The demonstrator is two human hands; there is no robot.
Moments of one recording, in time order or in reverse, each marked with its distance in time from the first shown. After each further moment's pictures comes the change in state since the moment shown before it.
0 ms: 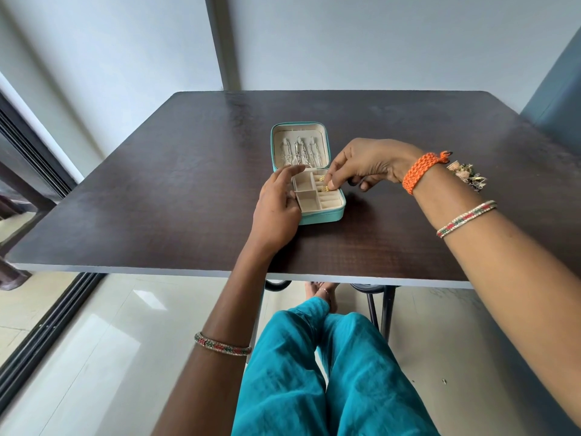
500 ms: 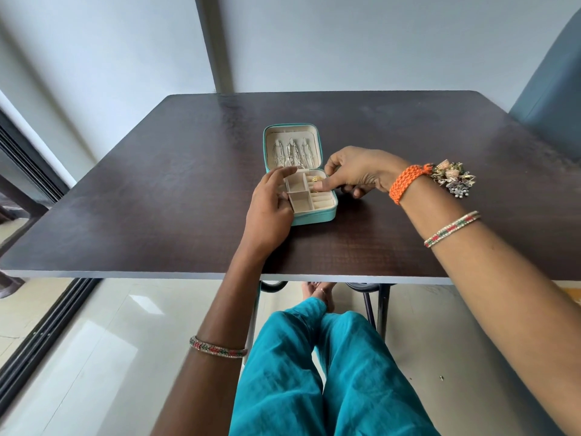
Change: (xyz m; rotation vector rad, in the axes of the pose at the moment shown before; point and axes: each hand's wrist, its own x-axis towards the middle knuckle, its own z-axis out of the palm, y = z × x) left_hand -0.003 0.004 -0.001 0.015 0.041 0.028; right_hand -0.002 0.008 0.011 0.039 0.072 0.024
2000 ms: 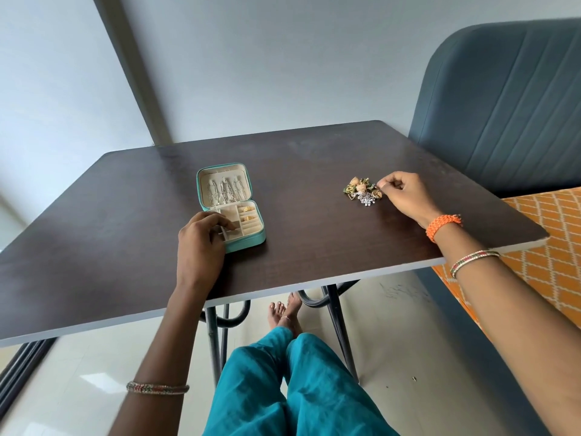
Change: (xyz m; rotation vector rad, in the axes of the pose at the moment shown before) left_hand -0.015 0.017 -0.006 0.208 0.128 0.109; right_hand -0.047 0.211 -0.081 0.160 0.902 -0.113
